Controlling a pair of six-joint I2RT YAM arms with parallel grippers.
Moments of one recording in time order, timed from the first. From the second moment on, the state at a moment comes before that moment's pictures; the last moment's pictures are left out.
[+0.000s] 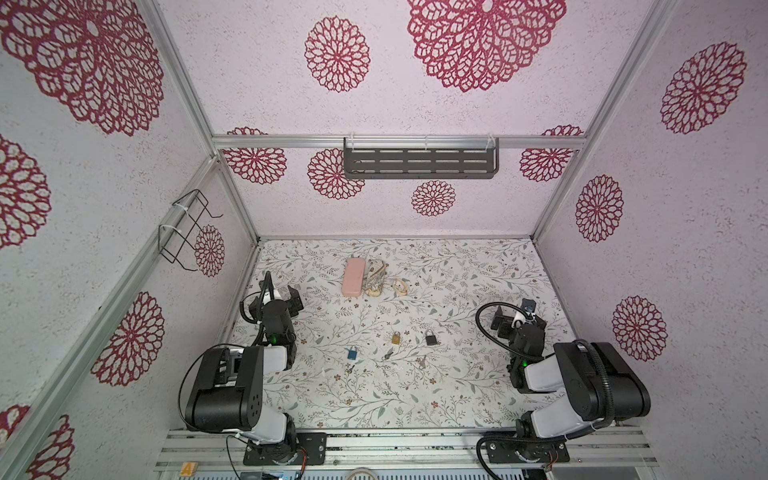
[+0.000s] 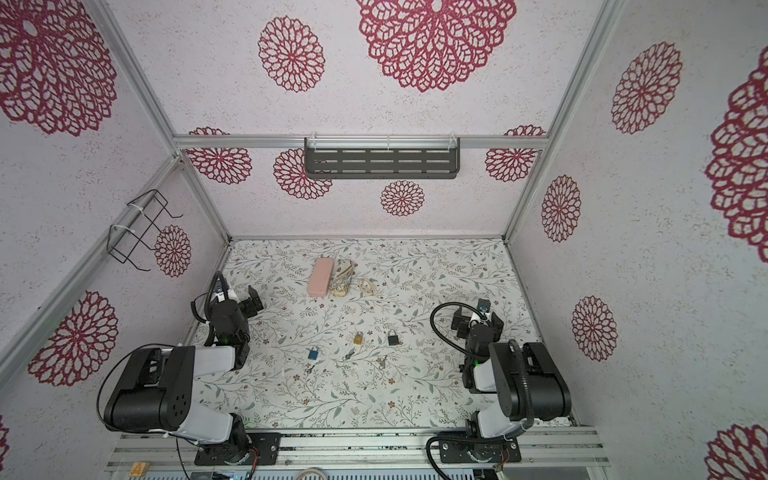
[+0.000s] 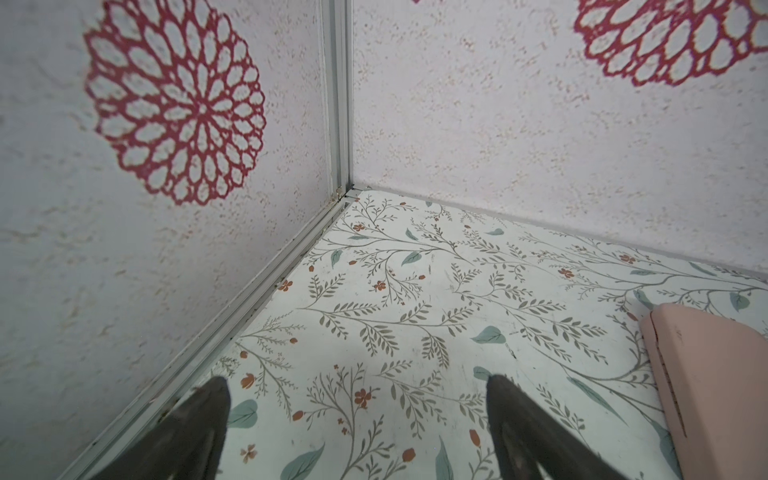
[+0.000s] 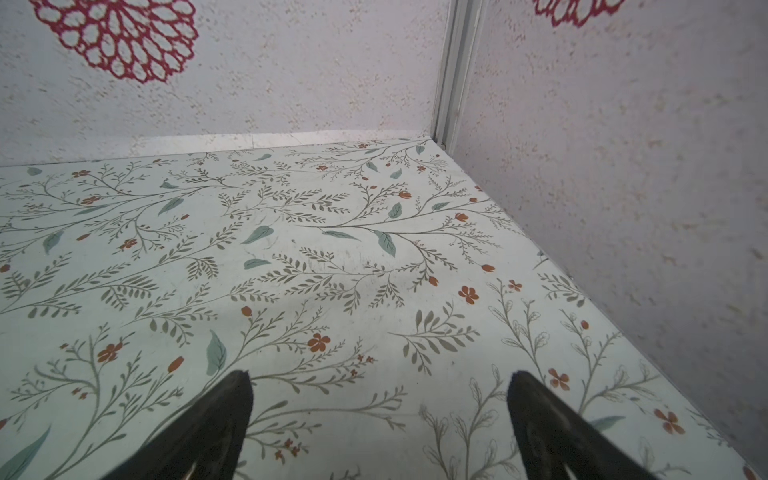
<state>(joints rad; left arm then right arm) 0.05 1.50 0.40 0.90 -0.40 -0.07 0.04 1.52 0.16 1.15 0.29 0.04</state>
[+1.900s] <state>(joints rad) -0.21 0.83 0.51 -0.10 0.01 -0.68 0.41 1.16 0.65 -0.32 0.03 0.59</state>
